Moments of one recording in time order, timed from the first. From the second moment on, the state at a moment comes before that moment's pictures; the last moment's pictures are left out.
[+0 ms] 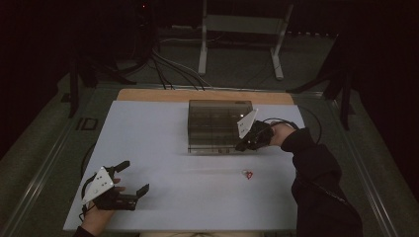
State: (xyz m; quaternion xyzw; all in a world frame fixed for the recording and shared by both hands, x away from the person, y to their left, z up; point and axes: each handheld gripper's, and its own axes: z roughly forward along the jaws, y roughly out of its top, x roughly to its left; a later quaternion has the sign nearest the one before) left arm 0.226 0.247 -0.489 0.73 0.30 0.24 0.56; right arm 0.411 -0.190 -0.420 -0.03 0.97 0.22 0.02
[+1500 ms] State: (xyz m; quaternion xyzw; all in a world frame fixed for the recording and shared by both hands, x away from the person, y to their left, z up) left arm 0.226 0.247 -0.490 0.73 0.30 0.24 0.57; right arm 0.407 -0.201 -0.409 0.05 0.96 0.29 0.05
